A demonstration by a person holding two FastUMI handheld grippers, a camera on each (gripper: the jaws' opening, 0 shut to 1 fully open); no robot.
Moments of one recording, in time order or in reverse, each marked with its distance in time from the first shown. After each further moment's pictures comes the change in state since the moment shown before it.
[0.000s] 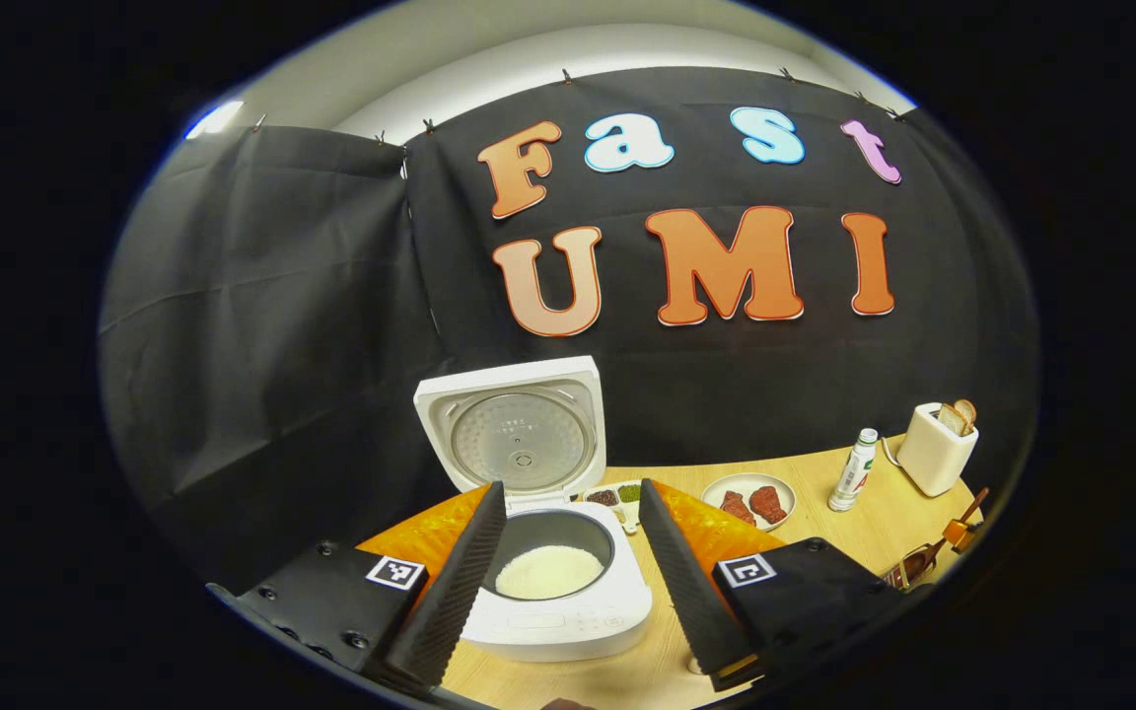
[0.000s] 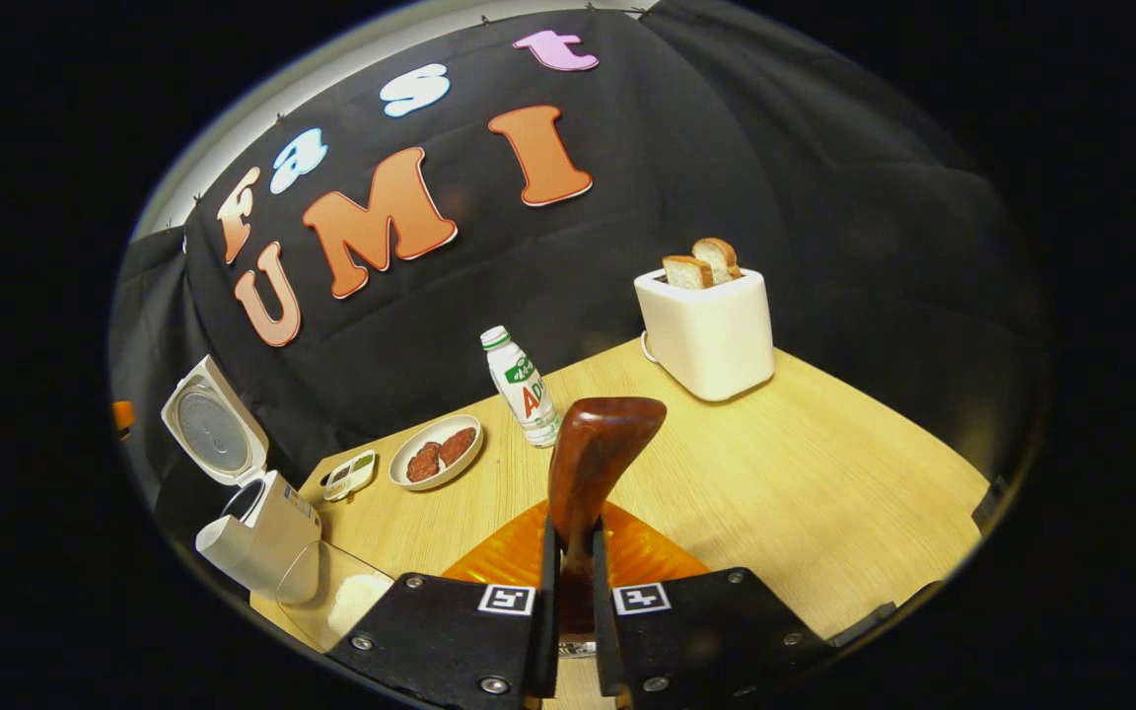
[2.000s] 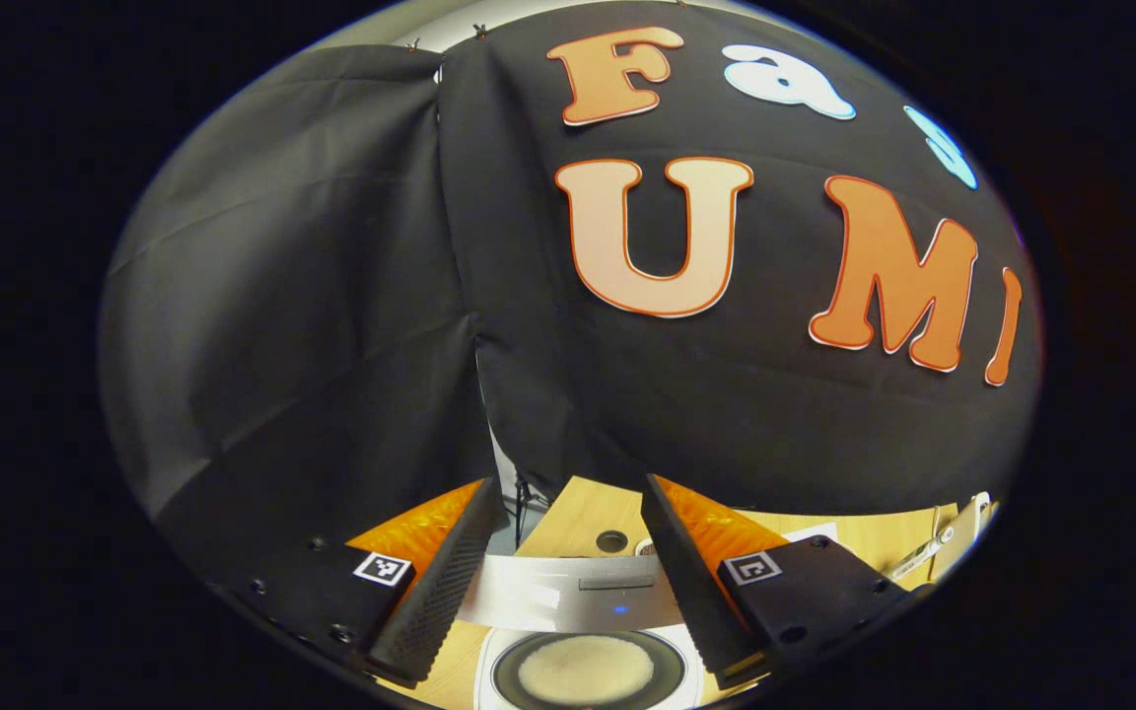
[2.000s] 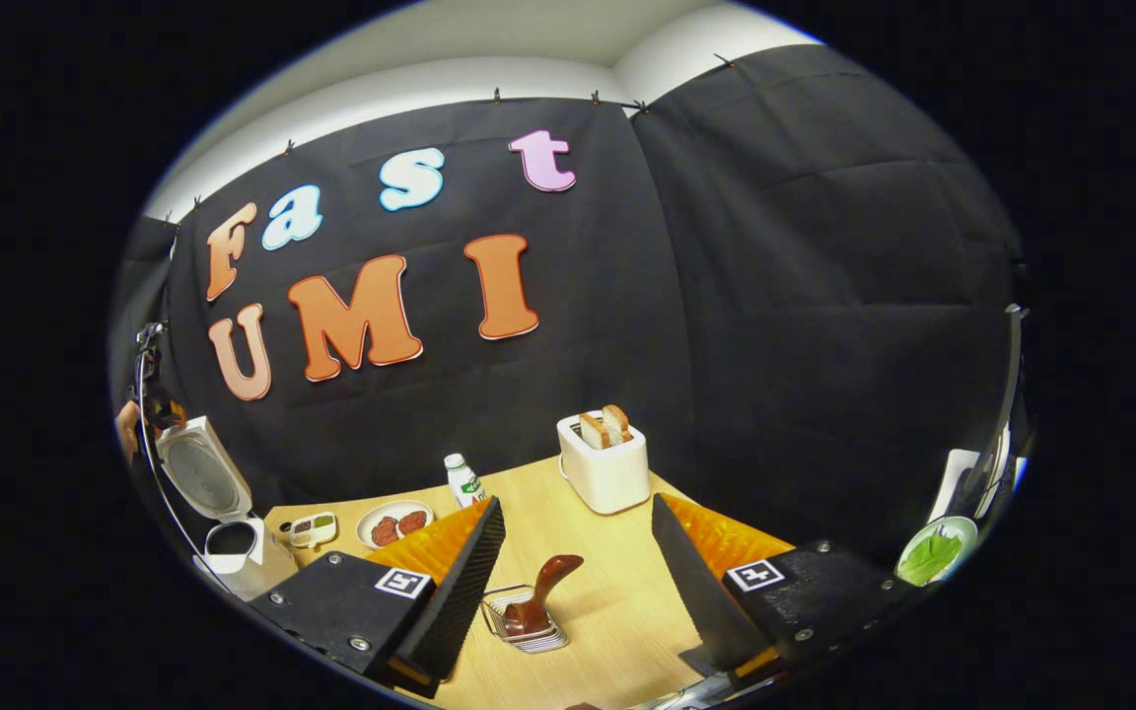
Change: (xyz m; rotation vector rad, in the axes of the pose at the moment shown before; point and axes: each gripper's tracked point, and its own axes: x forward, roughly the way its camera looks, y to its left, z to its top) left arm 0.293 0.109 0.045 -0.154 0.265 0.084; right arm -0.183 0.001 0.143 -0.122 -0.311 -0.236
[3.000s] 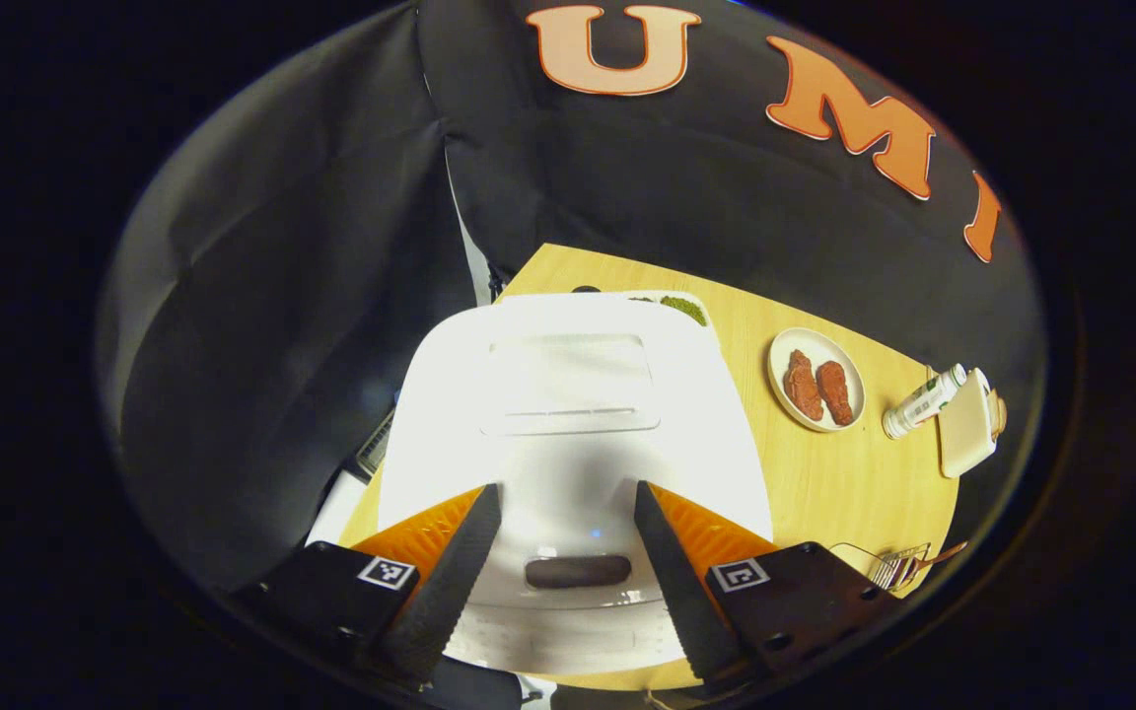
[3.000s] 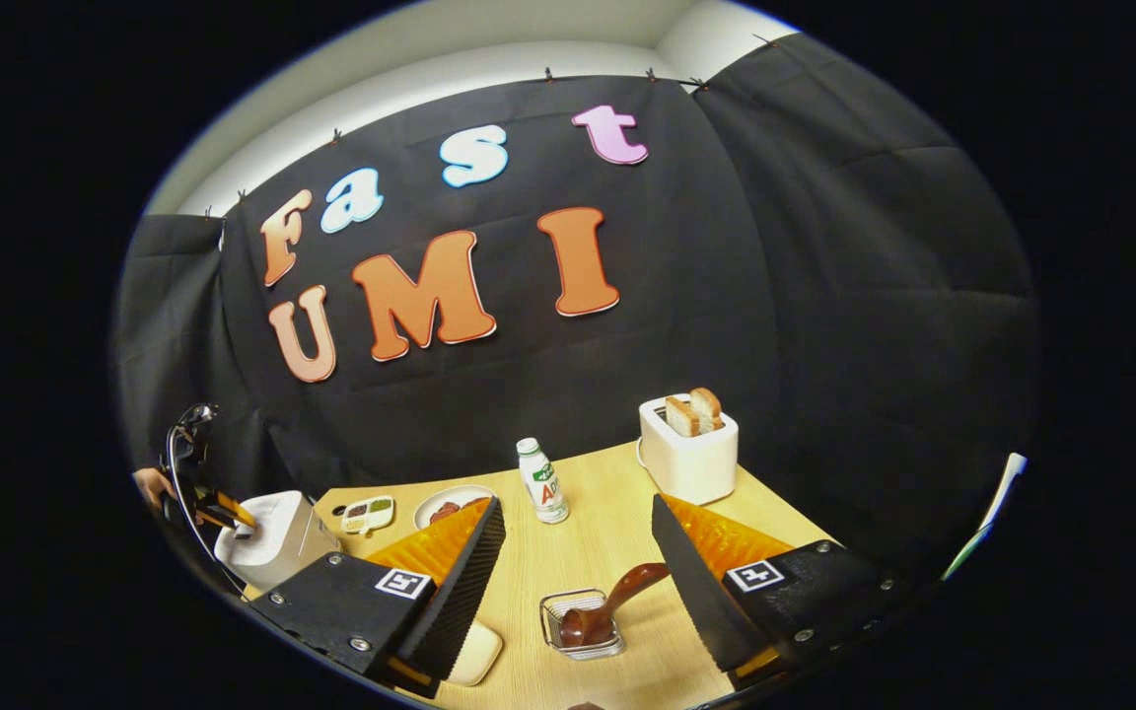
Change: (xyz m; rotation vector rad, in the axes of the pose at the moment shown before) left arm -0.093 -0.011 -0.261 0.028 0.512 -0.063; right arm 0.038 0.062 -0.017 -0.026 0.064 0.238
